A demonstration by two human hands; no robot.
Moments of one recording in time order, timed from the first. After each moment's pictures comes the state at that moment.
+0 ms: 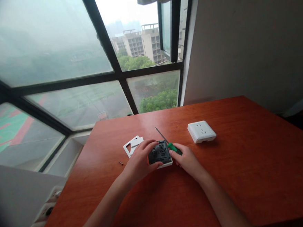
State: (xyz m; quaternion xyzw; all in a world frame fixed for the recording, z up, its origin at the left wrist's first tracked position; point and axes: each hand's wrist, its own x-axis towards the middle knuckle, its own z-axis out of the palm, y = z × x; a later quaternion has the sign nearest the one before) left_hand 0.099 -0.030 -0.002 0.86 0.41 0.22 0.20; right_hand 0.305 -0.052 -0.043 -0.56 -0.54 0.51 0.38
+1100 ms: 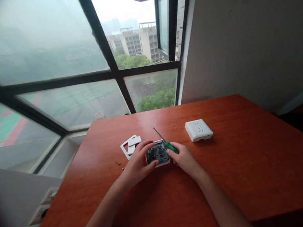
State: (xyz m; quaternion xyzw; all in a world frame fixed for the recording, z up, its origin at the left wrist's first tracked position) left_hand 0.094 -0.037 -0.013 0.83 0.40 0.29 0.27; right_hand 0.305 -0.053 -0.044 -0.56 -0.53 0.51 0.39
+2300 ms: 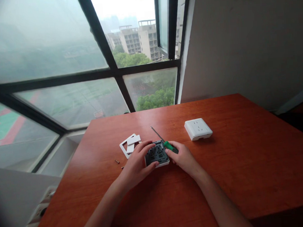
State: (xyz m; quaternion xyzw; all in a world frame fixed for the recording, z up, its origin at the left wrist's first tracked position) left_hand 0.094 -0.042 -0.010 0.83 0.40 0.27 0.27; right_hand 0.306 -0.054 -0.045 -0.56 -0.54 0.50 0.39
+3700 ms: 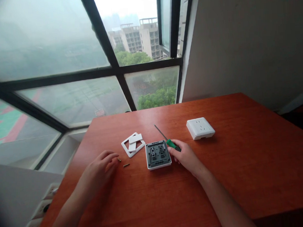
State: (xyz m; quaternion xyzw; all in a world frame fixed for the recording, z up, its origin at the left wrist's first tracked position) left_hand -0.023 -0.049 -0.001 0.81 0.57 0.08 0.07; right_hand 0.306 -0.054 -0.039 -0.55 -0.51 0.52 0.40
